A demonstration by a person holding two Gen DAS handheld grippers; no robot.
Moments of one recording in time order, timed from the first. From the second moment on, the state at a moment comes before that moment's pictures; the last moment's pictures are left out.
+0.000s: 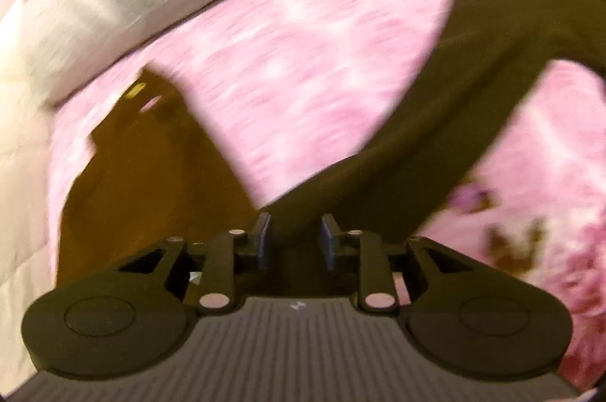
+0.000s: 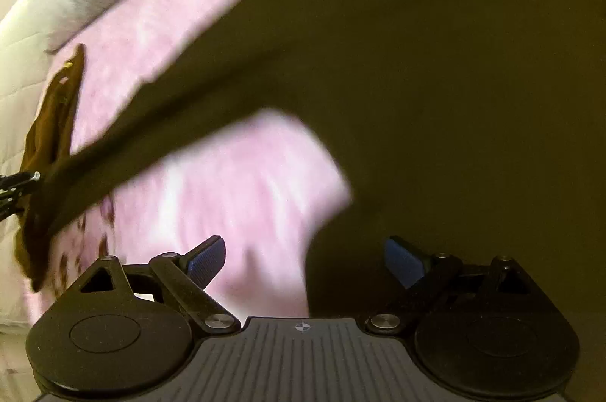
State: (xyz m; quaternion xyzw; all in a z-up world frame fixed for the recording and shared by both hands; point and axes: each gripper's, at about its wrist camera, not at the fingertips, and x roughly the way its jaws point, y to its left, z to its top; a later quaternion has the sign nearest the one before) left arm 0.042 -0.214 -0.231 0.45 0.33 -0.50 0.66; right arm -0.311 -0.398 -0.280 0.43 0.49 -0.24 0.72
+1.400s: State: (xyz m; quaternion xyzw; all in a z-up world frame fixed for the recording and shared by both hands) left arm -0.299 -0.201 -0.294 0.22 0.58 -0.59 0.52; right arm -0.752 -0.536 -0.258 0.36 0.52 -0.29 0.72
